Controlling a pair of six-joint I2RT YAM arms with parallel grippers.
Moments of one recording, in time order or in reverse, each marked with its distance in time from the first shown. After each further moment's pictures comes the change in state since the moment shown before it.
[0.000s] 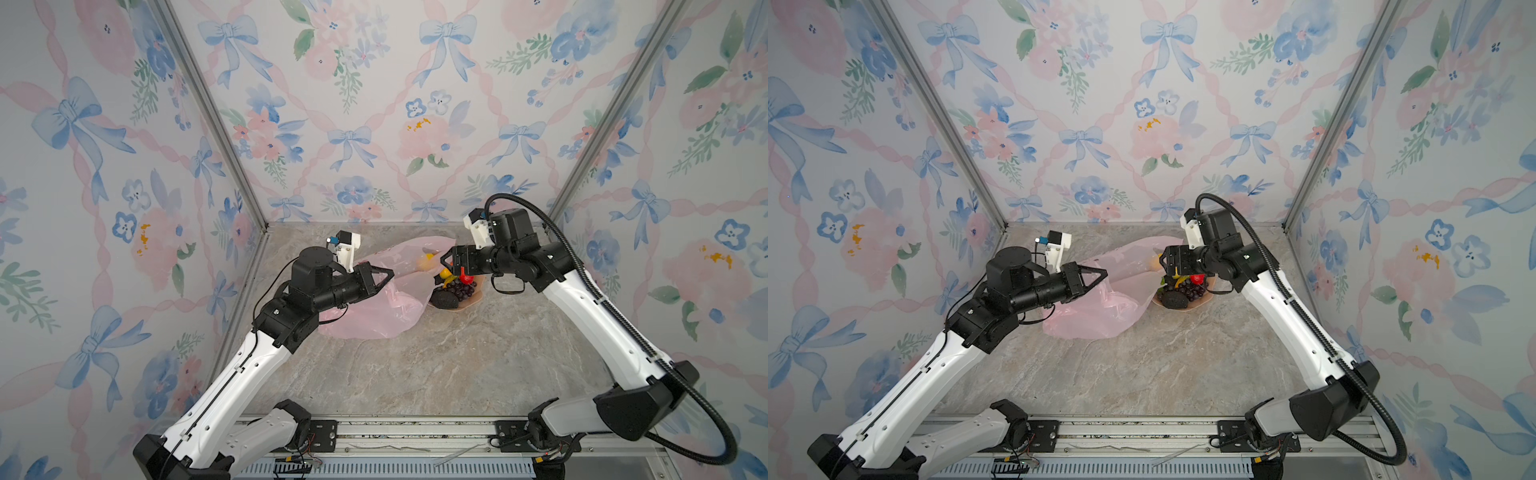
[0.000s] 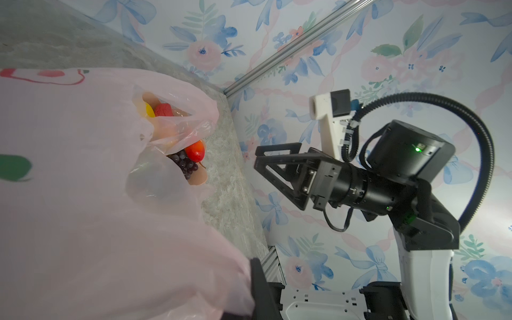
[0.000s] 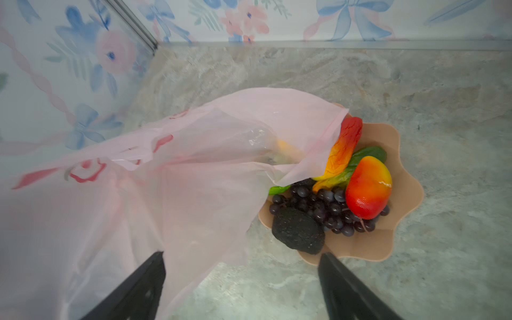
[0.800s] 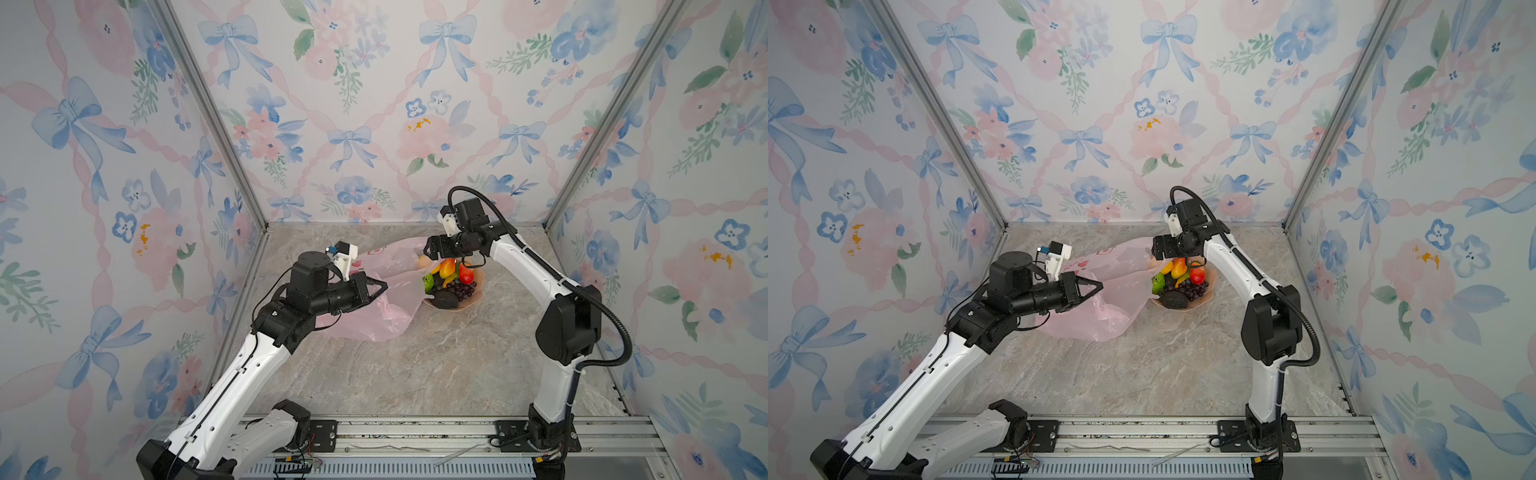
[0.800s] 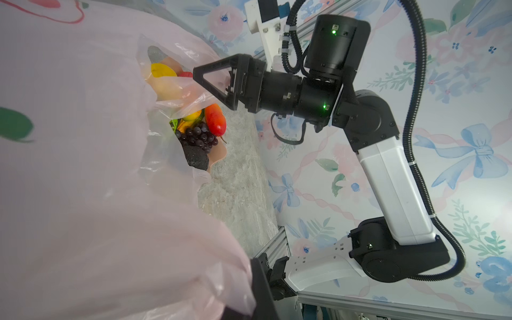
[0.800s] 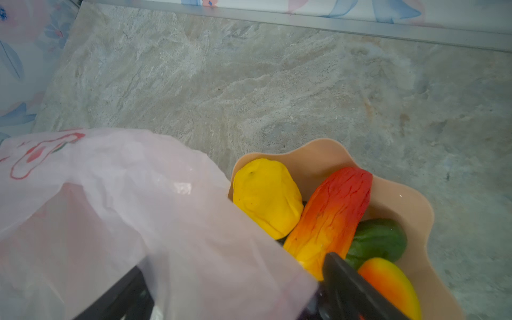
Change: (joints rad) left arm 0.071 -0.006 -0.050 -0.068 0.092 0.031; right arm -0.101 0.496 0.264 0.137 -0.051 -0.114
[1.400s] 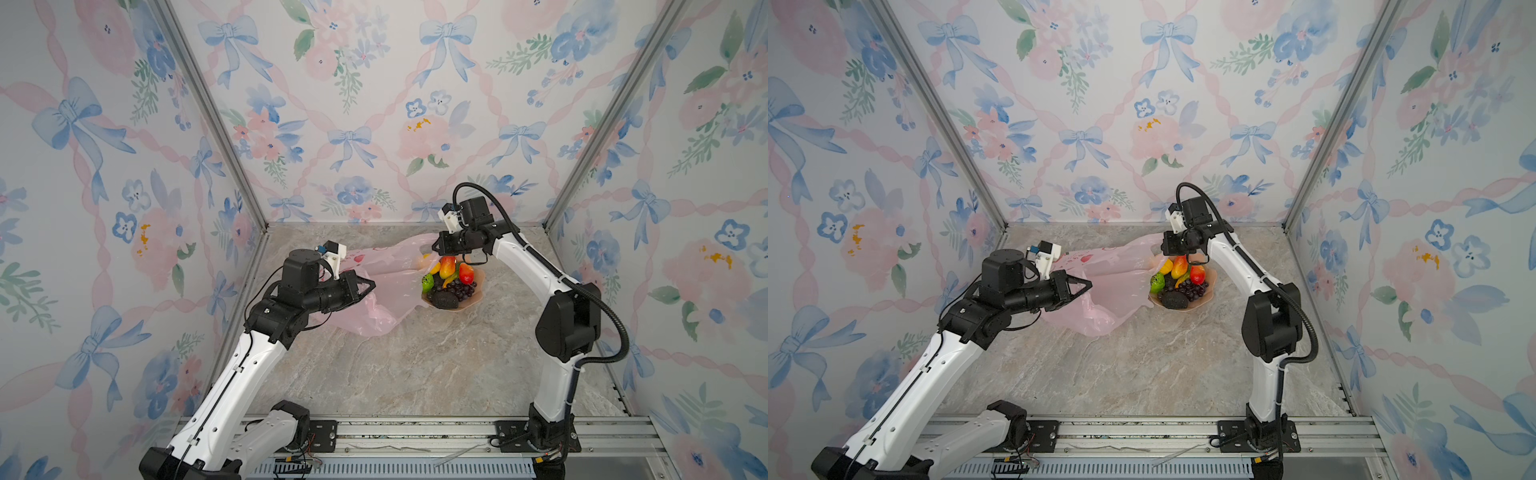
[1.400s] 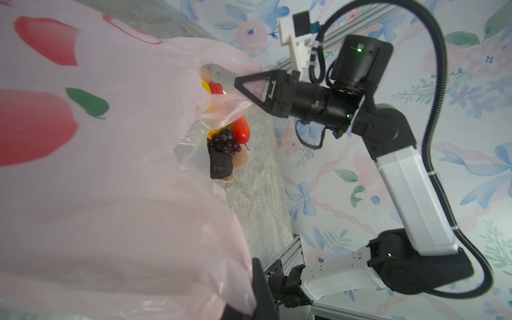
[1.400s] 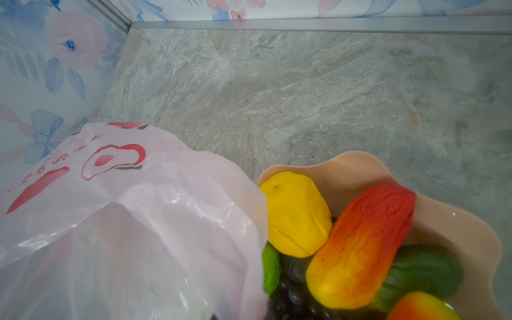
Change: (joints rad) left arm 0.096 0.008 0.042 -0.137 -0.024 0.097; right arm -0.011 -0.083 -0.073 0.056 -0.153 0.062
